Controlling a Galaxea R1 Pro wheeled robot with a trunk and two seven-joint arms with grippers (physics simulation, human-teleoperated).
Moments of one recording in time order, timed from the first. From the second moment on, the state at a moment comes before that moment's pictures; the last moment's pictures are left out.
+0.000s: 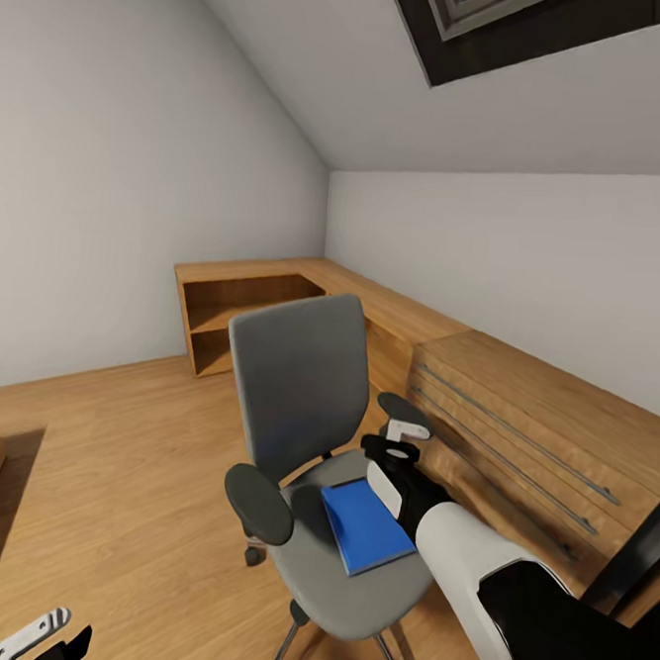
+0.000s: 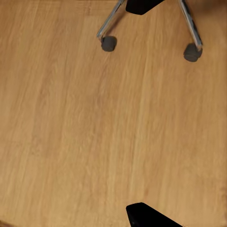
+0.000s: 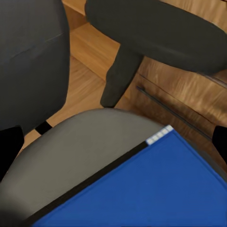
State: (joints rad) left arm 0.23 0.17 0.12 -1.48 0.71 0.27 0.36; right arm -0.99 0.17 0.37 -0.27 -0.46 0.06 -0.44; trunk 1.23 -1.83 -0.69
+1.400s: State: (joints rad) left arm 0.23 0.14 0.12 -1.44 0.69 0.27 0.36; right arm -0.99 0.17 0.37 -0.26 -0.46 0.10 -0.40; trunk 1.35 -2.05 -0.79
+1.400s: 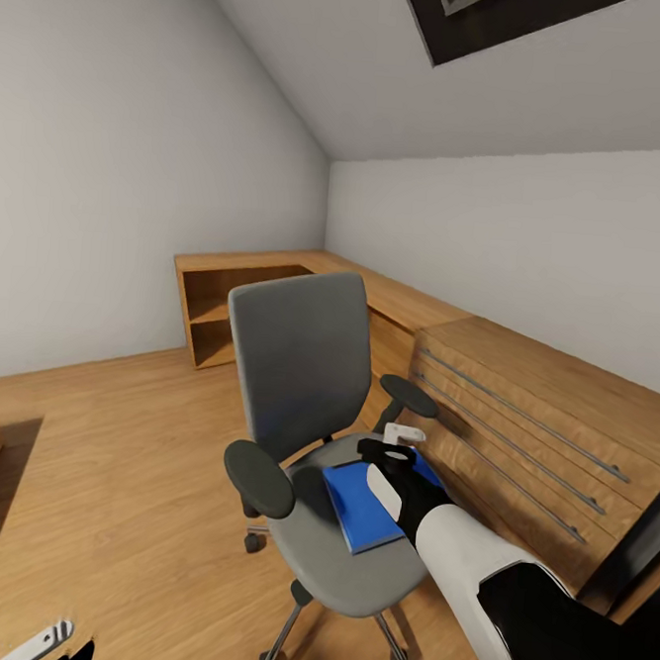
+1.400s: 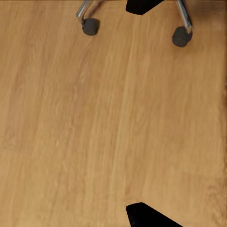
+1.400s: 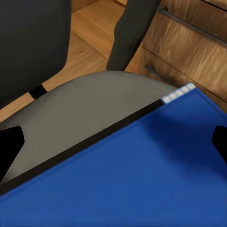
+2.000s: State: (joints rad) left arm 0.23 0.14 0.12 -1.42 0.70 0.19 0.36; right arm -0.99 0.17 0.37 -0.26 -0.46 0.10 -0.39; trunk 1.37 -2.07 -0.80
